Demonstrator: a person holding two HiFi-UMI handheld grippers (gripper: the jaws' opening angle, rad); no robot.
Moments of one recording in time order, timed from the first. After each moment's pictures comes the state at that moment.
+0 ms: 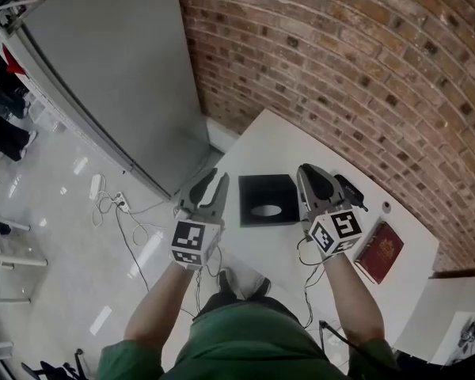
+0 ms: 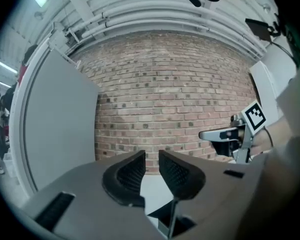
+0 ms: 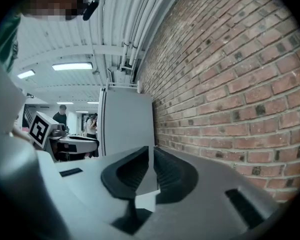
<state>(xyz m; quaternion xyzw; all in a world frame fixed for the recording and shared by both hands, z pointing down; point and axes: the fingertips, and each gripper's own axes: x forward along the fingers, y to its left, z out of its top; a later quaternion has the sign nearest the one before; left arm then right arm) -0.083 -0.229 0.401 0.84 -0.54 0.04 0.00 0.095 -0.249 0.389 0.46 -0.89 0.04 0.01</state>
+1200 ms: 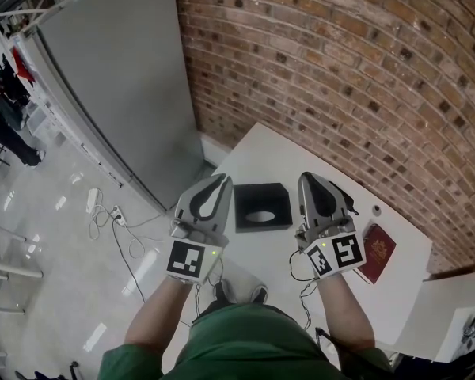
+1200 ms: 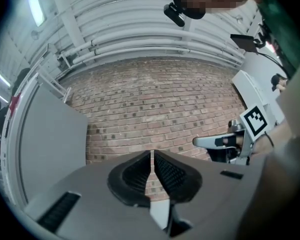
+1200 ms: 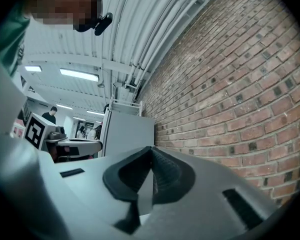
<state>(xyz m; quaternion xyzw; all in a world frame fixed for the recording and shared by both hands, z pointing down) -0.055 -0.165 0.287 0.86 -0.50 -0.03 -0.08 0.088 -0.177 0.283 0.49 -0.87 -0.05 -0.06</state>
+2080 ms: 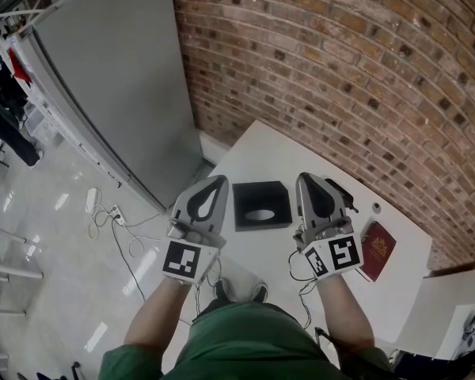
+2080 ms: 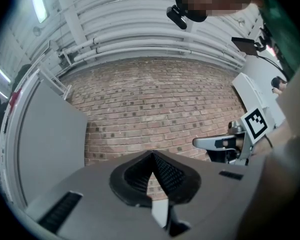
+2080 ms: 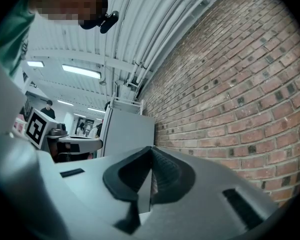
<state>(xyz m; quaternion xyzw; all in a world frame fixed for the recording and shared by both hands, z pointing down) -0.057 -0.164 0.291 0.87 -0.49 -0.03 -0.07 0.086 -0.174 0.286 0.49 -0.87 -0.07 -0.05</state>
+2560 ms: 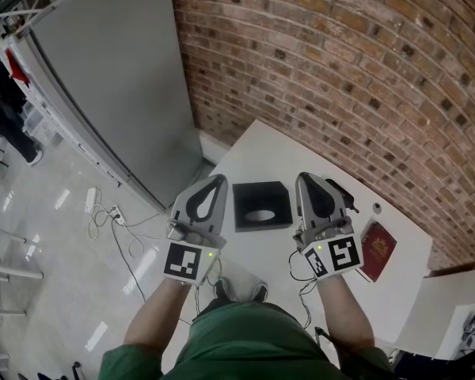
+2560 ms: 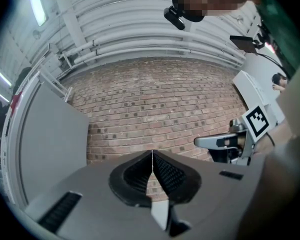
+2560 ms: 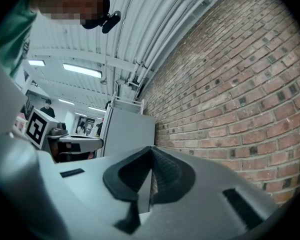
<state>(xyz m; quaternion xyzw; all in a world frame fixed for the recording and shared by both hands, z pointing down) -0.061 -0.170 0.292 0.86 -0.50 -0.03 -0.08 0.081 -0.179 0.287 0.48 -0.87 -0.08 -0.05</state>
